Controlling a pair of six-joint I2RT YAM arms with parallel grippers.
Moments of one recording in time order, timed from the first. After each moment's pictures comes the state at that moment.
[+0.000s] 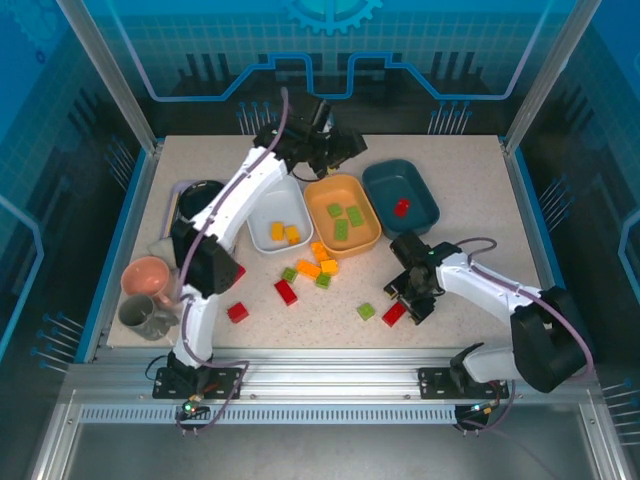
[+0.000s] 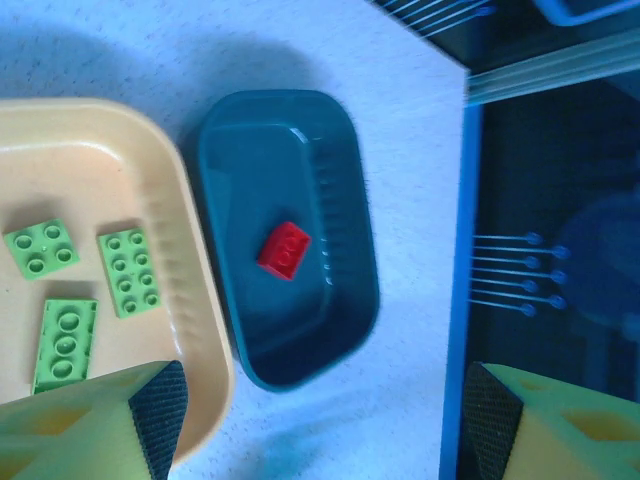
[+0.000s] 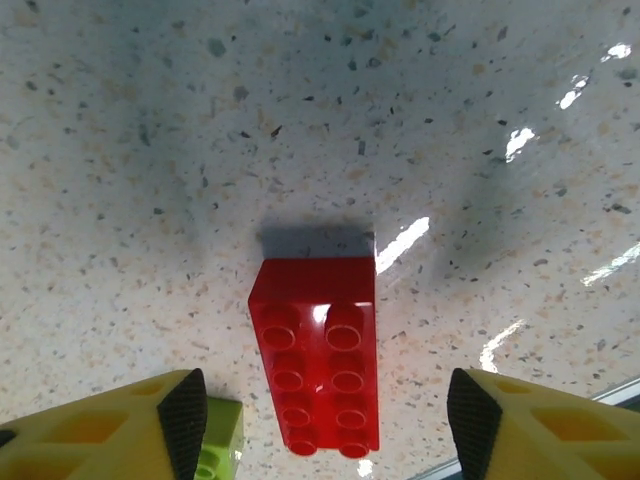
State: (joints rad) left arm -0.51 2.09 2.27 -0.91 0.24 -0.93; right arm 0.51 1.36 0.75 -0.89 -0.12 1.42
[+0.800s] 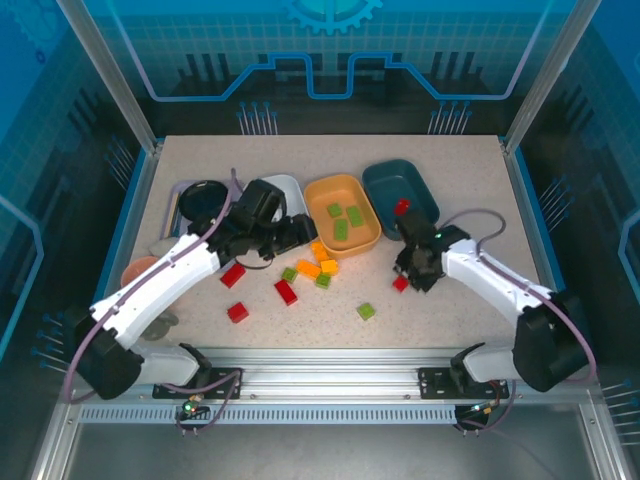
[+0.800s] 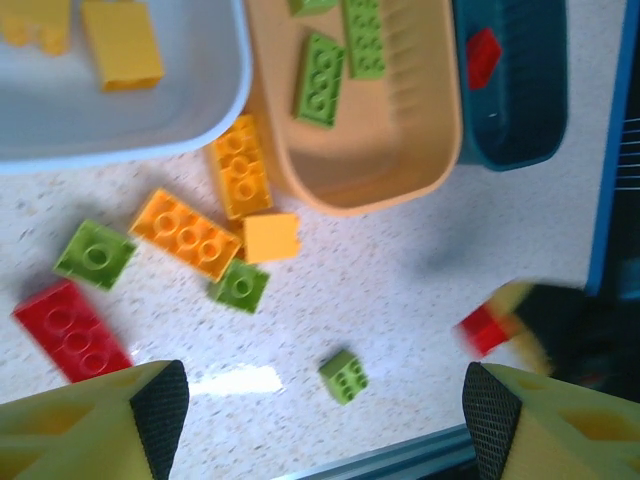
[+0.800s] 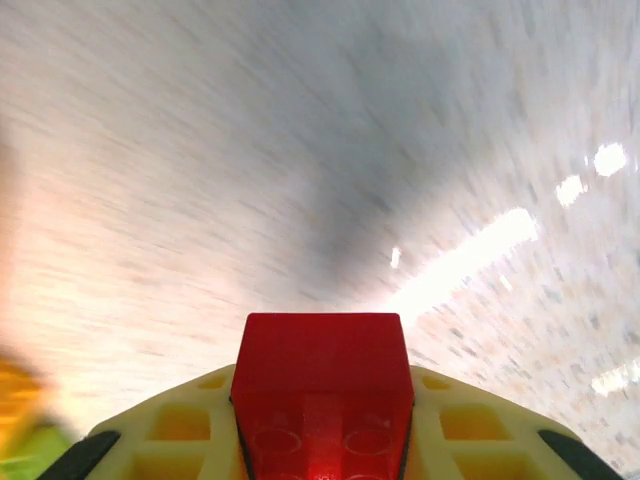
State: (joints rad) left arm -0.61 1.26 1.15 -0.78 0.10 -0.95; right arm 0.42 1.32 1.00 -0.90 0.11 1.17
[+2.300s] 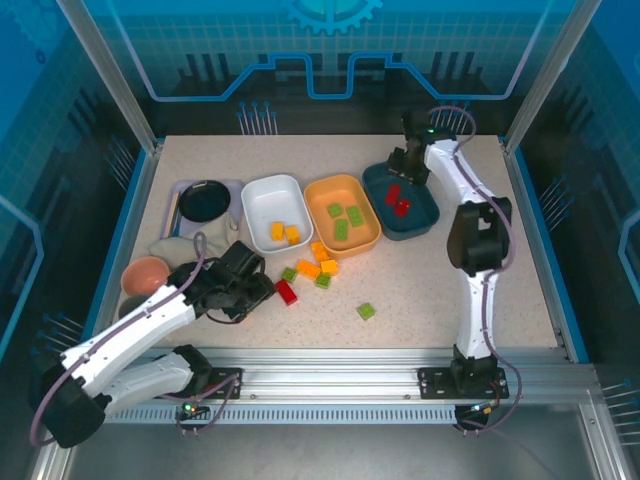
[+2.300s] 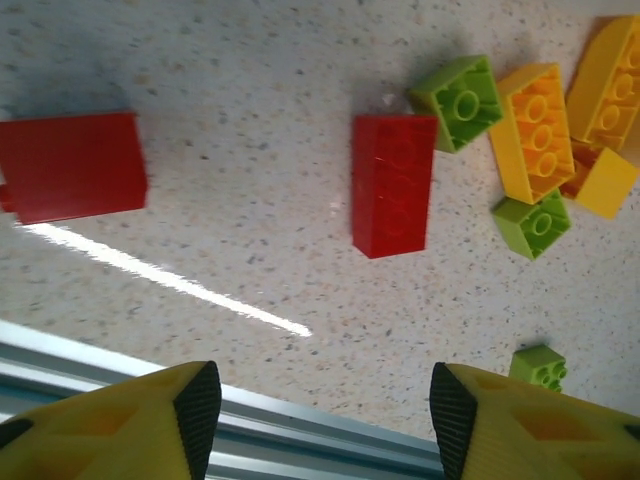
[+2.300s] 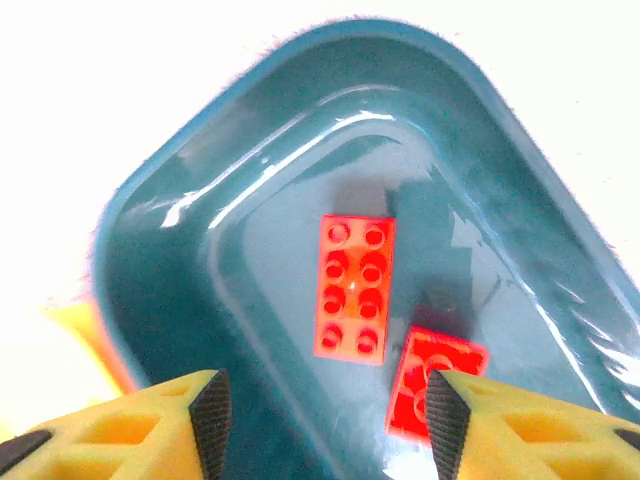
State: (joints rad) left arm -0.66 1.01 0.77 -0.92 0.02 -1.34; right arm 0.19 2.14 2.03 -0.99 -0.01 0.53
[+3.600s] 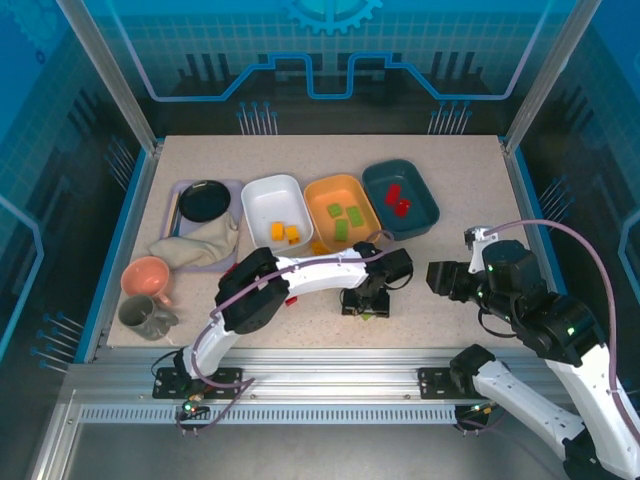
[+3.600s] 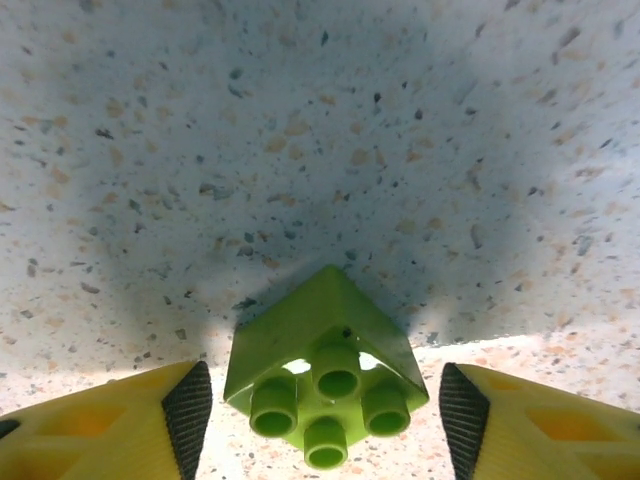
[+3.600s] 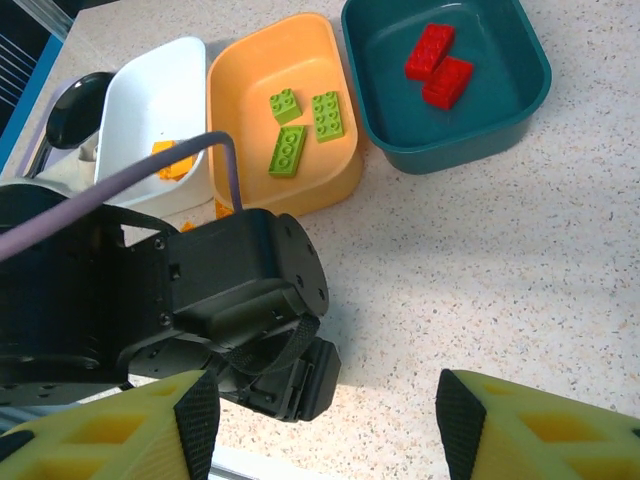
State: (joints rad) left arm -1.06 2.20 1.71 -1.04 0.10 -1.03; right arm 0.54 0.63 1.11 -1.18 0.08 0.51
